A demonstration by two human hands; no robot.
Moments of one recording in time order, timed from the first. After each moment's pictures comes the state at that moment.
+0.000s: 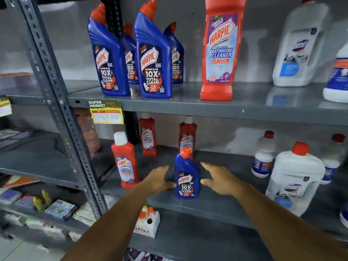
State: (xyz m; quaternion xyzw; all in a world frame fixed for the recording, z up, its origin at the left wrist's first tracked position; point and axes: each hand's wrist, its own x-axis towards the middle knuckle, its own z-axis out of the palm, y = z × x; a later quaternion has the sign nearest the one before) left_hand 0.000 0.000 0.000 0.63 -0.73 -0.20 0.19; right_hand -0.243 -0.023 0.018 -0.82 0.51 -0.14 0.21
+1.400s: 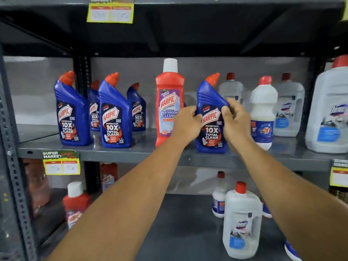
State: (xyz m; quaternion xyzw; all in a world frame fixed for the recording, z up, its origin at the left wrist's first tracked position) left_hand -0.205 -0.009 0.293 0.44 -0.70 -0.10 0.55; right_hand -0.348 -0.028 0.278 -0.59 0.39 -0.70 0.10
